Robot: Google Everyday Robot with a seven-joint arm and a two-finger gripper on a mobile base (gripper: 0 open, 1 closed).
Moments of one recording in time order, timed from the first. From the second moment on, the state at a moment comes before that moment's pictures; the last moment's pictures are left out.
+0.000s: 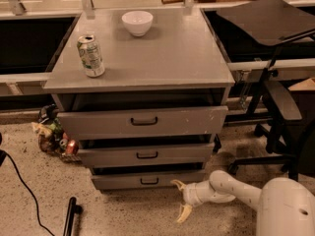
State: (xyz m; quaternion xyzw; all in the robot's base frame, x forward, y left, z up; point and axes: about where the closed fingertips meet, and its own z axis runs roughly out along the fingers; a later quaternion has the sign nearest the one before) arm 0.520 -0.078 0.233 -0.64 0.62 0.30 0.33
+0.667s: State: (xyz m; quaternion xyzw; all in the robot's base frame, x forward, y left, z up) arm 0.566 -0.088 0.229 -0.66 0.63 0.23 0.35
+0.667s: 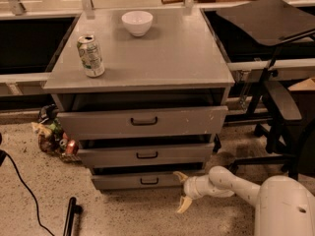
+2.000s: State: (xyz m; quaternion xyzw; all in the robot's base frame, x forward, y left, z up) arm 0.600 -0.035 0.191 -0.71 0.61 0.19 0.28
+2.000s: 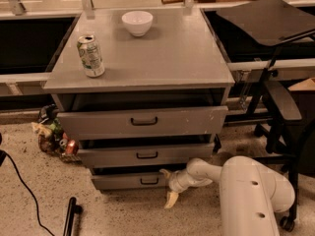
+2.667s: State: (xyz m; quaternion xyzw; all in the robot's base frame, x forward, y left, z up) arm 0.609 -0.033 0.184 -0.70 0.63 0.17 0.30
